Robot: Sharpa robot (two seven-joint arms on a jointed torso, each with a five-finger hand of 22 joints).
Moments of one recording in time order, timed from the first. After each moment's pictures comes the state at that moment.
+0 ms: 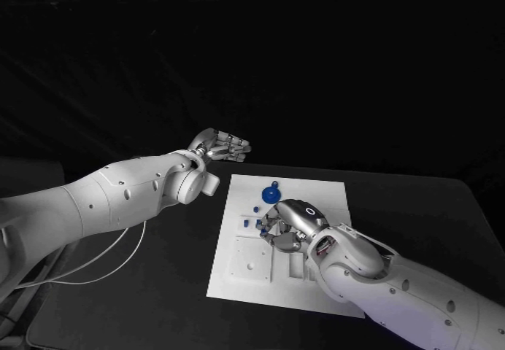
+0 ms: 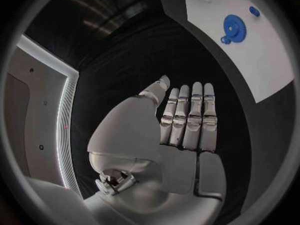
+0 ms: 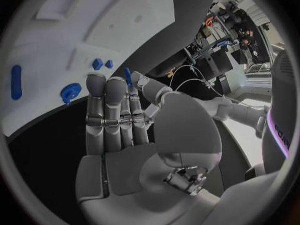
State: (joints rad) left arm 1.26 -0.64 -0.08 1.11 -0.32 -0.33 0.26; left_hand 1.36 -0.03 0.24 -0.04 0.11 1.06 0.13 0.06 0.06 1.13 0.13 0.06 0.06 1.13 0.12 0.06 0.07 0.06 1.02 0.11 0.07 0.08; right arm 0.80 -0.56 0.20 1.55 -1.79 -0.38 -0.22; right_hand 1.25 -0.15 0.67 -0.20 0.10 1.30 0.06 0.06 0.08 1.40 0.01 0.06 0.06 1.44 -0.07 0.80 0.69 0.08 1.47 -0.09 0.36 1.31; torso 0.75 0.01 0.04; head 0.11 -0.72
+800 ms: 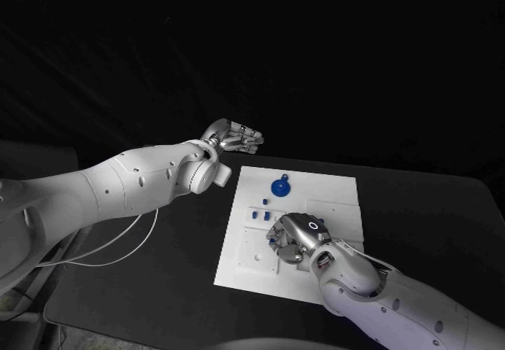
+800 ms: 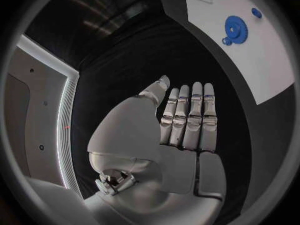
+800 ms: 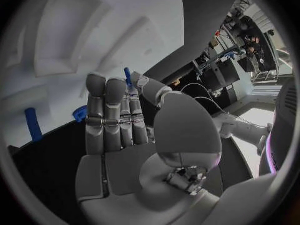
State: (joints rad) left arm 1.26 -0.64 -0.09 1.12 -0.31 -0.33 0.26; left_hand 1.36 -0.03 0.24 -0.04 0.11 1.06 0.13 0.06 0.06 1.13 0.13 0.06 0.06 1.13 0.12 0.06 0.07 0.06 1.02 0.11 0.07 0.08; right arm 0.73 -0.52 0.17 1.47 -1.91 -0.41 -0.29; right_hand 1.25 -0.15 0.69 -0.21 0.08 1.30 0.07 0.06 0.08 1.39 0.01 0.06 0.06 1.45 -0.07 0.80 0.68 0.09 1.47 -0.09 0.37 1.31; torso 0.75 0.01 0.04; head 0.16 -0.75
